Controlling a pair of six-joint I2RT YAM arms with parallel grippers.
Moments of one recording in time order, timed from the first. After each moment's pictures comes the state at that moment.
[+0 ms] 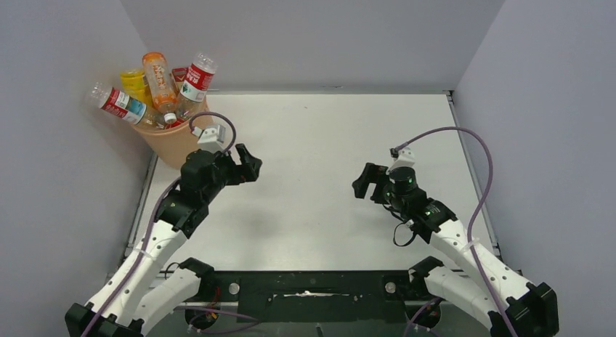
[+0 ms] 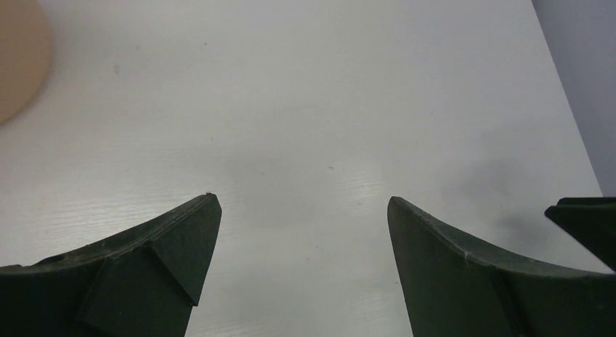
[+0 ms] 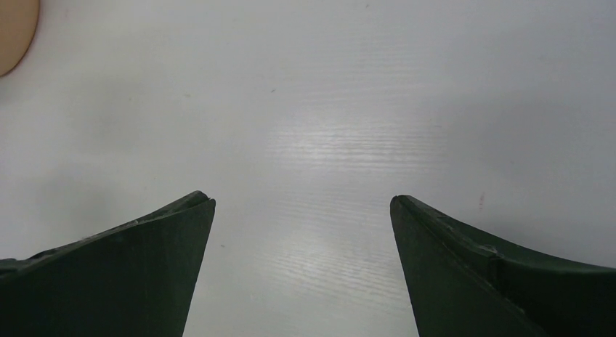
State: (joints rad) left arm -0.37 0.83 0.78 -0.29 -0.05 -0.47; right arm 0.56 0.87 0.59 -0.30 0.14 0.56
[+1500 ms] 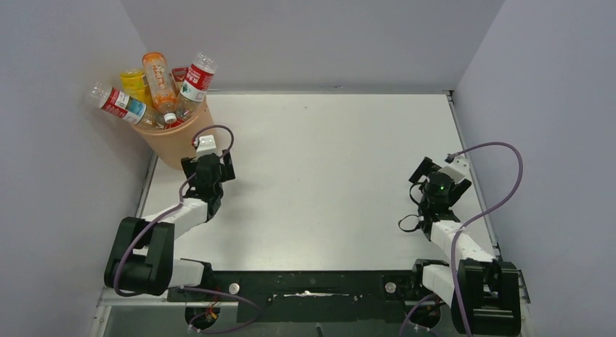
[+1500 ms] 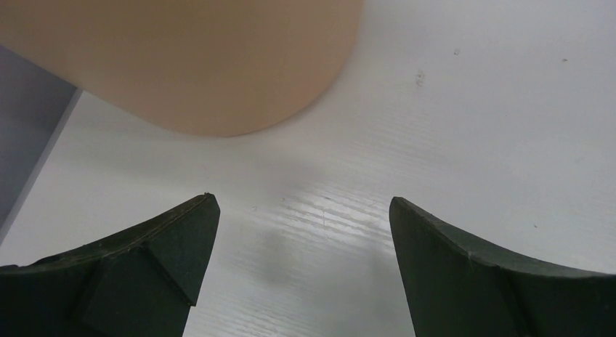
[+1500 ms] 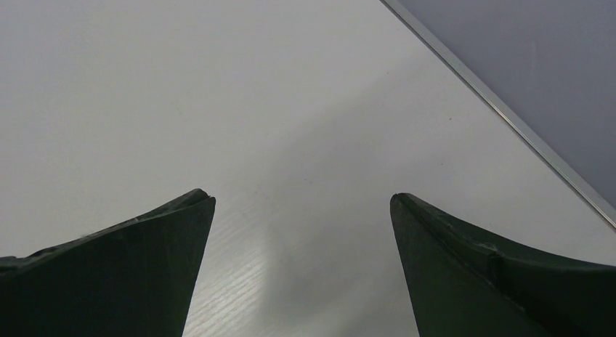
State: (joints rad) left arm -0.19 1.31 0.47 0.37 -0.50 -0.16; right arm -0.05 1.01 0.28 0.34 0.45 0.28
